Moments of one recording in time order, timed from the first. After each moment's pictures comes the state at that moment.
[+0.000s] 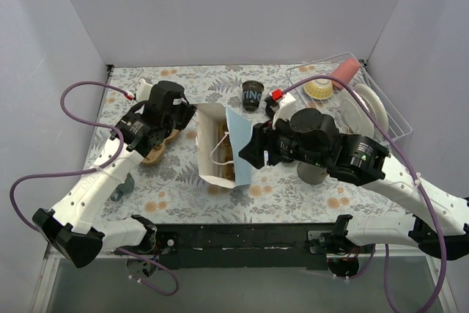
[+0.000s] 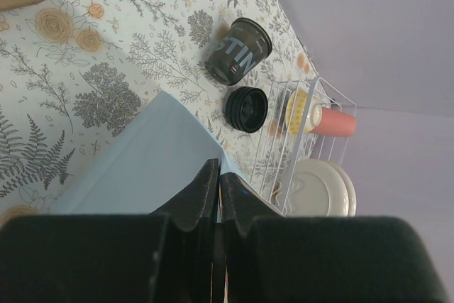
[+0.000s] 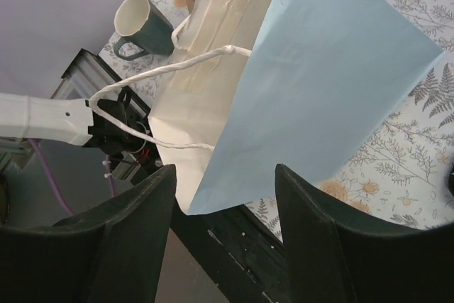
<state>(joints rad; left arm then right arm) -0.59 1.19 1.36 -0.79 -0.41 -1.34 1.13 1.09 1.42 -0.74 0.12 0.50</state>
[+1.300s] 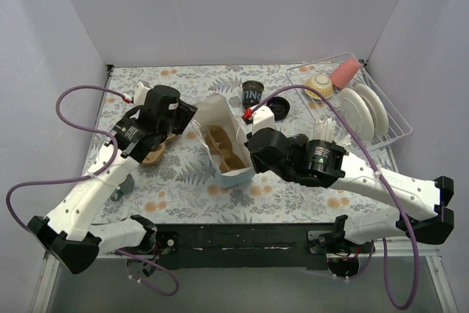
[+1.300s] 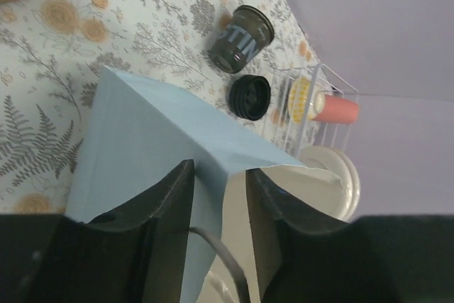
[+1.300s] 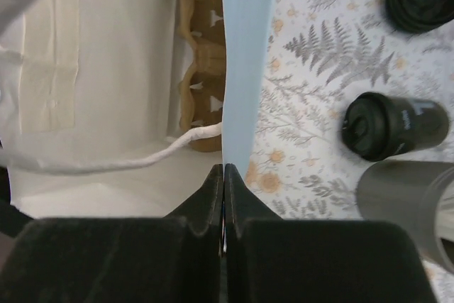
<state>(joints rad) -0.59 1.16 1.34 -0.81 -0.40 -1.34 1.27 1.25 1.38 -0.88 0.52 0.54</state>
